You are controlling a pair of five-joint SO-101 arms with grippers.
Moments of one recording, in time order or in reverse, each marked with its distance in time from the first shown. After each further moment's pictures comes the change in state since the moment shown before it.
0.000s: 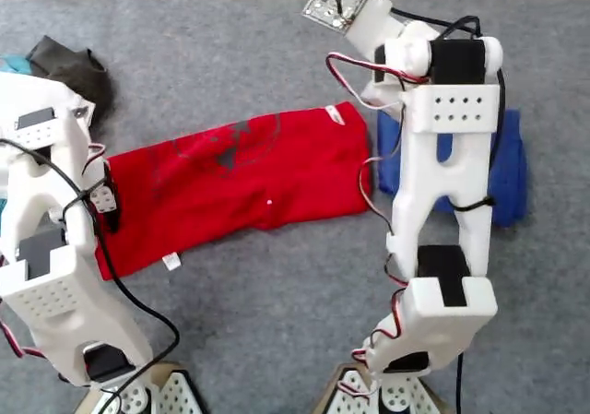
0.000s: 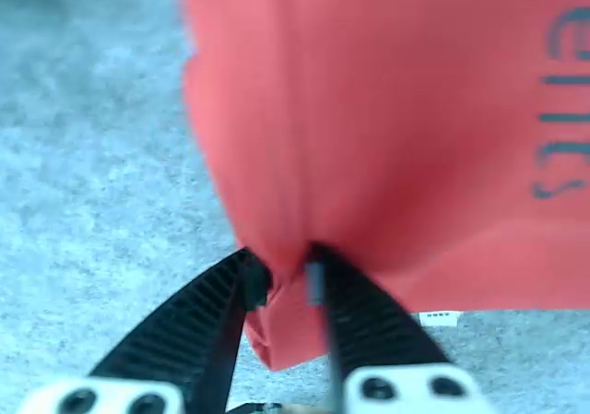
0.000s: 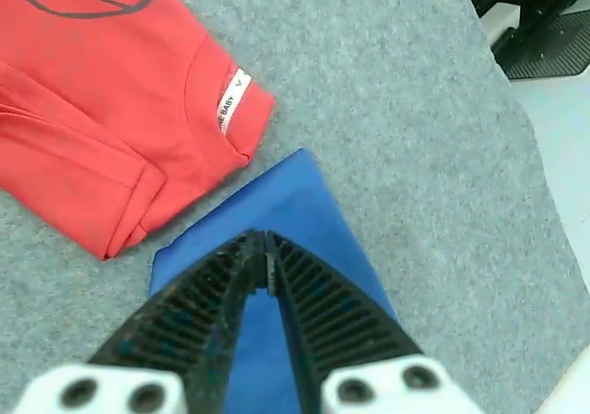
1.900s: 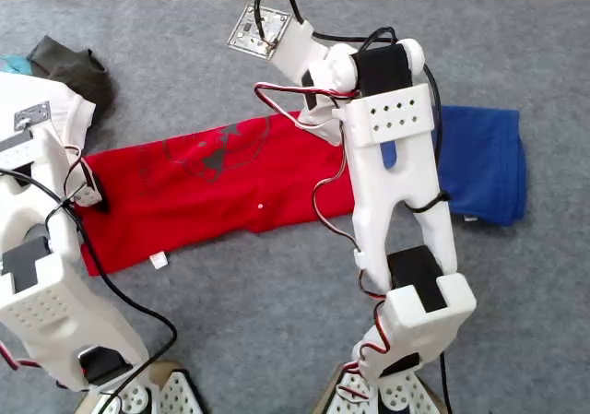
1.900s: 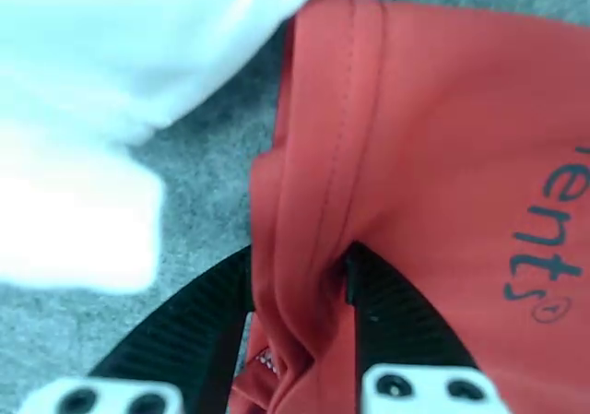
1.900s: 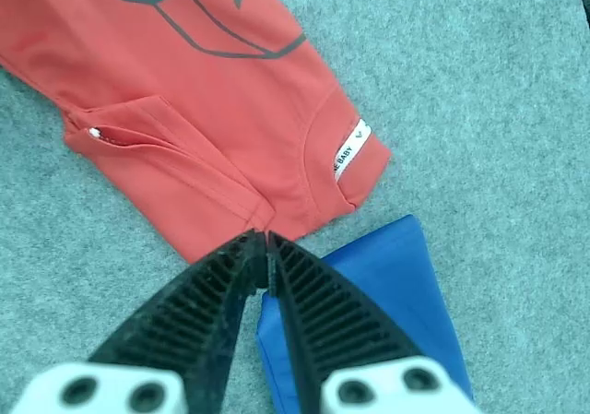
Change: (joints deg) left arm -6.3 -1.3 8.5 -22.0 1.2; right arm -14.0 0.0 2.1 5.8 -7.1
